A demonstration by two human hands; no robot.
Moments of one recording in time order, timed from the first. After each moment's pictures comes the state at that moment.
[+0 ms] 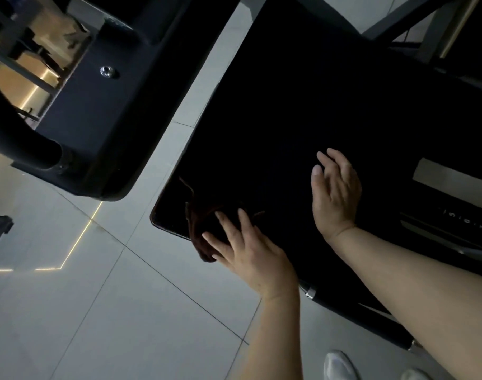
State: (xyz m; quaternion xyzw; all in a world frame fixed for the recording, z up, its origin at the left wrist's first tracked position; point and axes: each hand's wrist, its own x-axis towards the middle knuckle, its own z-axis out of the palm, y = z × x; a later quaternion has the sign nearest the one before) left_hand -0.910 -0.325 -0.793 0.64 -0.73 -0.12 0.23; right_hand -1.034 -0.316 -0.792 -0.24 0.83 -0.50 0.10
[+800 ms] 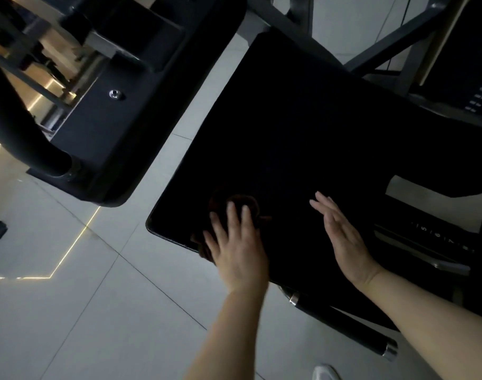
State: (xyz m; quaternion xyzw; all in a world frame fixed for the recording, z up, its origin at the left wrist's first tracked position) left_hand -0.903 -0.343 -0.773 0.52 -0.85 0.02 0.03; right_hand -1.044 -0.234 -0.786 -0.30 0.69 -0.52 0.40
